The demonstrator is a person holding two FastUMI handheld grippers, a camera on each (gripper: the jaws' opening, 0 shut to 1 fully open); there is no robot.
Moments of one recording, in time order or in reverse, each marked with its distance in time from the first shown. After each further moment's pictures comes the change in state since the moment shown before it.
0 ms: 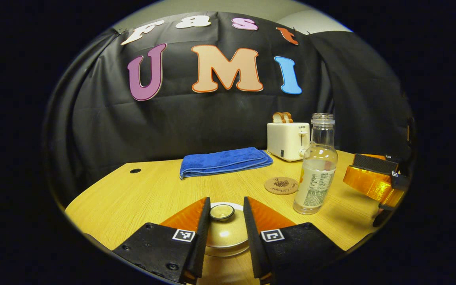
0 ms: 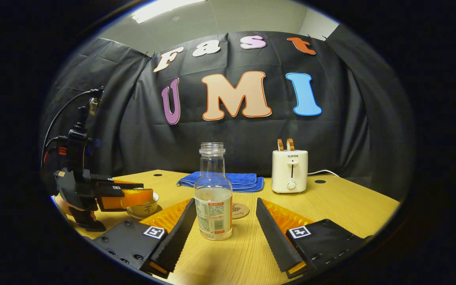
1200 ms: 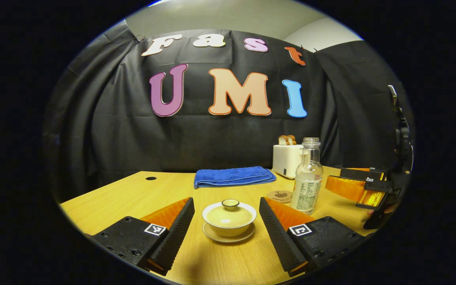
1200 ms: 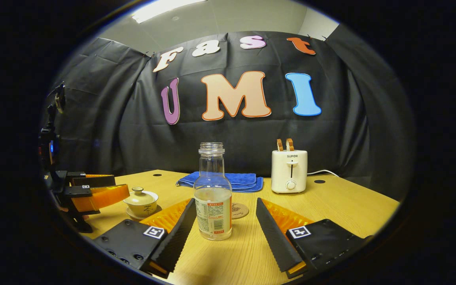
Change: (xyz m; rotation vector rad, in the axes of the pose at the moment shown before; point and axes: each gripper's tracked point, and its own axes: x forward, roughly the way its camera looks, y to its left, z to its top) left arm -0.049 0.003 0.016 -0.048 -0.167 0.030; right arm 0.001 0.000 0.001 0.000 0.000 -0.005
